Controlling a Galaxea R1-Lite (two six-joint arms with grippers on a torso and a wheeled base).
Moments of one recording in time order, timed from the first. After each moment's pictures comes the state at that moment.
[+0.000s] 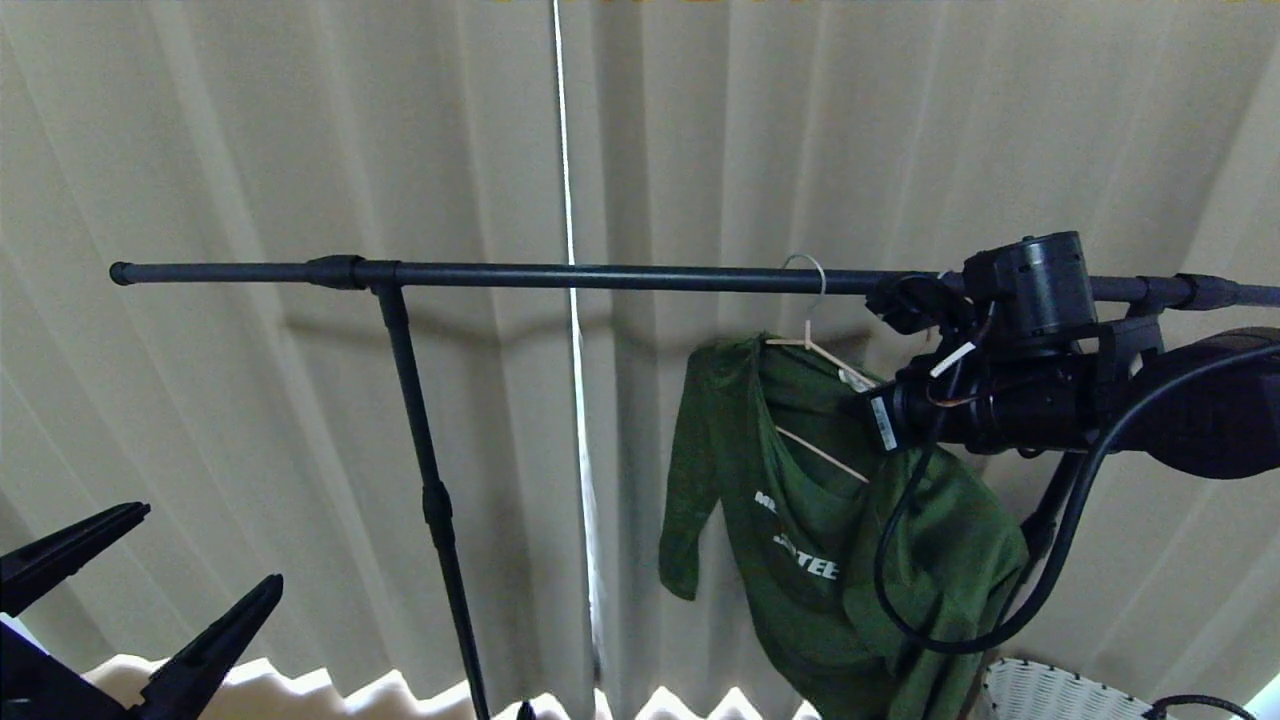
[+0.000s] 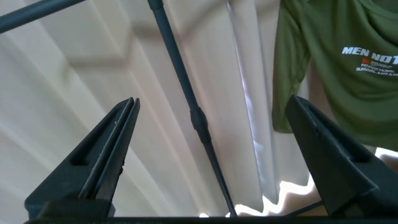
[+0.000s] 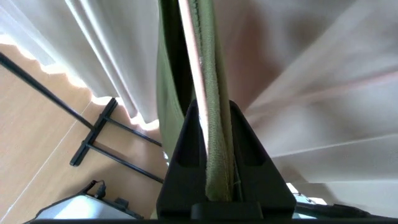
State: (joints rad) left arm -0.07 0.96 0.00 -0.93 -0.22 0.30; right arm 0.38 1.78 -1.14 -0.04 -0.06 -0.02
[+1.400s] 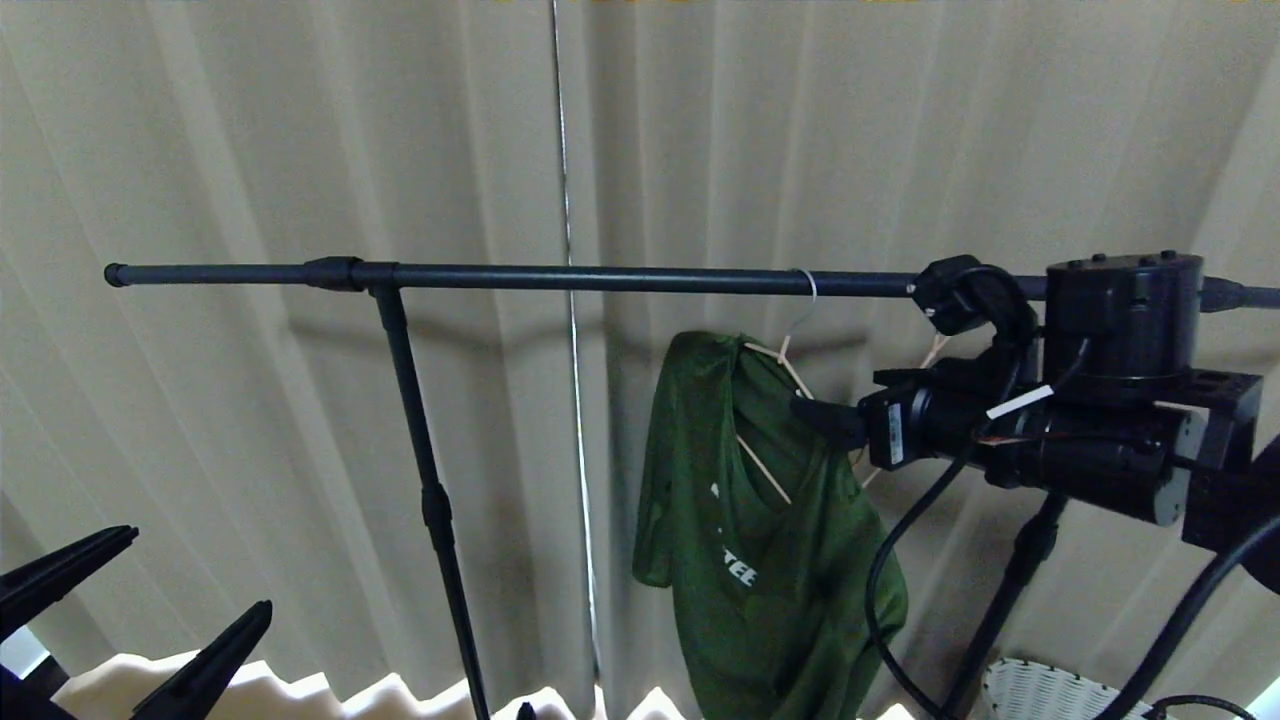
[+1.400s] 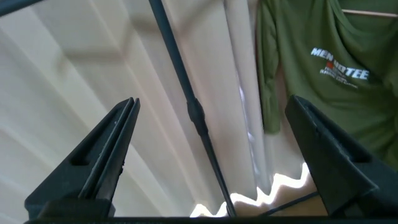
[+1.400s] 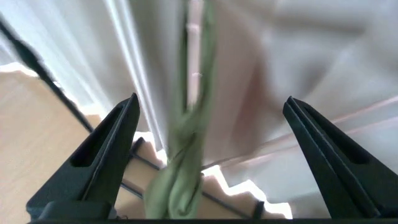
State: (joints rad) left arm -0.06 0.88 0.00 -0.83 -0.22 0.30; right arm 0.48 1.63 -0.86 -0.42 -0.05 0.06
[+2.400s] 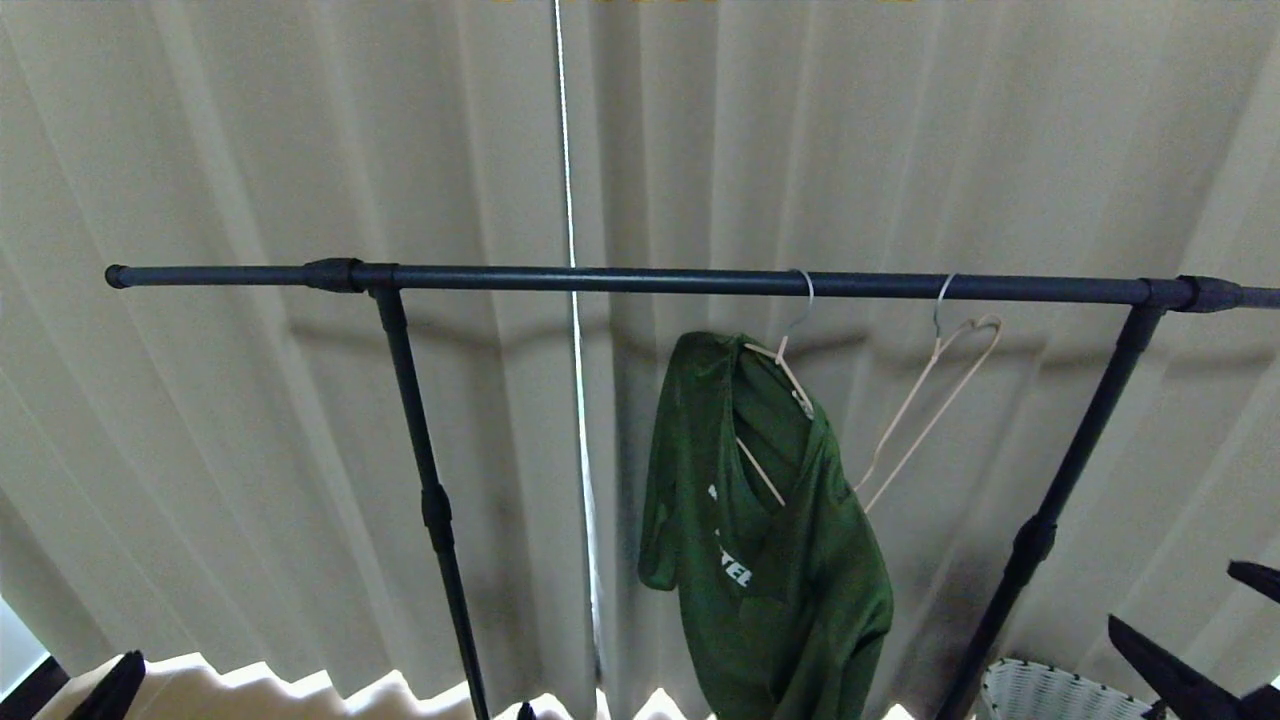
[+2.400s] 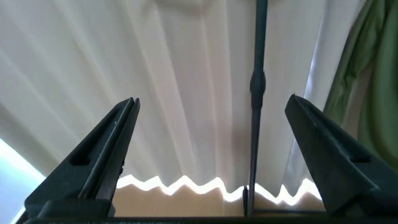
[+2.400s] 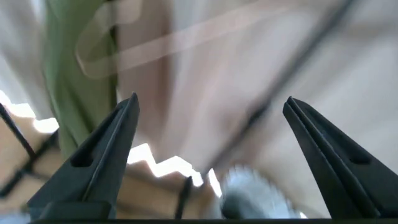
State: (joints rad) left arm 0.27 0.54 0.00 -0.45 -0.18 0.19; right arm 0.17 0.83 -0.14 -0.36 -0.06 -0.20
